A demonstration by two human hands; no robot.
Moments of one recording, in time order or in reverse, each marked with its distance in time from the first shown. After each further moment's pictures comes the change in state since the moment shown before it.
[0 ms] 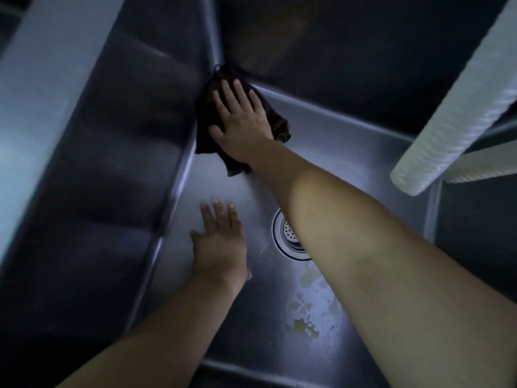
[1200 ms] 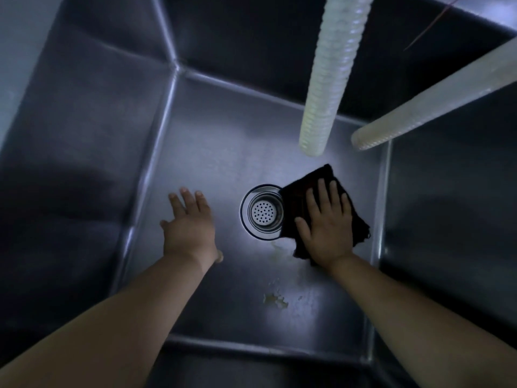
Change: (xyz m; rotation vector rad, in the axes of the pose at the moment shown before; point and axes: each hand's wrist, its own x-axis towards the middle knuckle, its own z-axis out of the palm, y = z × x) left_hand -0.004 0.004 -0.010 -0.004 -0.009 -0.016; right_hand -0.287 0.093 0.029 -0.048 0.012 0.380
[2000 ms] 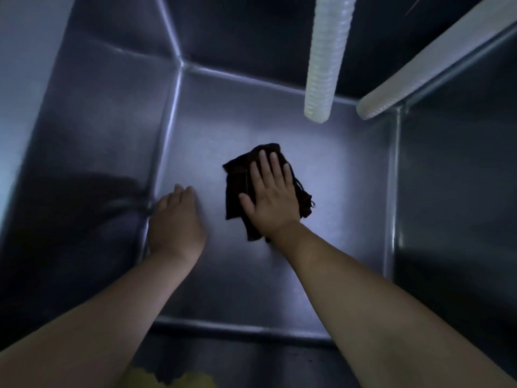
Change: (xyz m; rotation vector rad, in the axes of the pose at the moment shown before) left_hand -0.015 -0.041 0.009 -0.381 0.324 -0.048; right_hand 0.039 -0.113 0.005 0.134 -0.052 -0.108
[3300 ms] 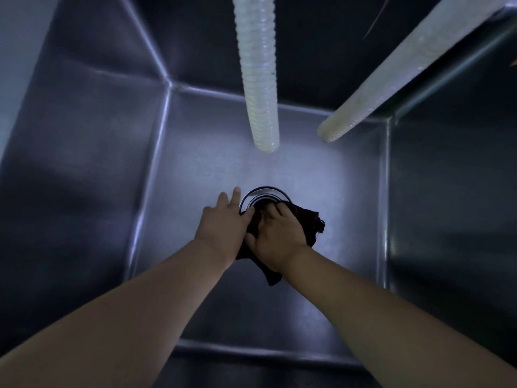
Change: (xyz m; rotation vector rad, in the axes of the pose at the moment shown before) left_hand 0.022 0.087 0.017 0.629 -0.270 0.470; right_hand -0.030 0.026 -0.028 -0.298 -0.341 -0.242
